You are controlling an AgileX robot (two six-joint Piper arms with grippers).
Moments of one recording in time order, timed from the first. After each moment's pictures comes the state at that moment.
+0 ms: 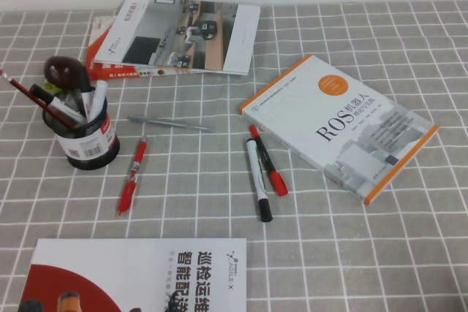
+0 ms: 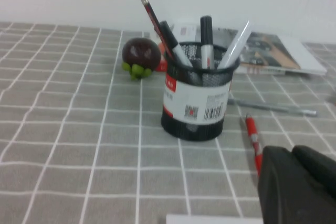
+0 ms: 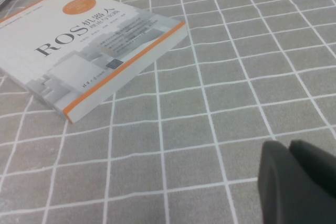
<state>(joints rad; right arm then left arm) -0.03 0.01 0.03 0.14 0.37 0.06 -0.15 -0.01 0.02 0.16 0.20 -0.21</state>
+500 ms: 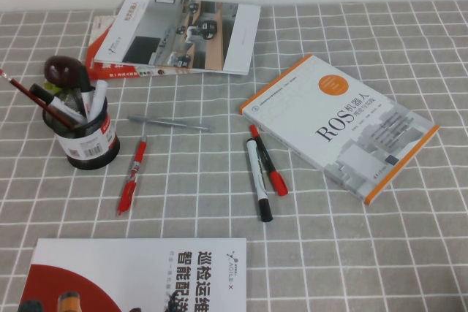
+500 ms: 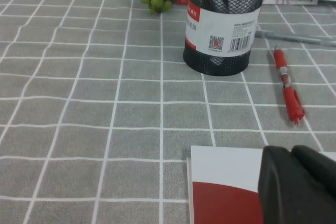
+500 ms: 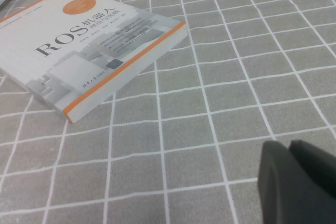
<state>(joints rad) -0.03 0.01 0.03 0.14 0.37 0.06 -0.15 -0.01 0.02 0.19 0.38 -0.21</state>
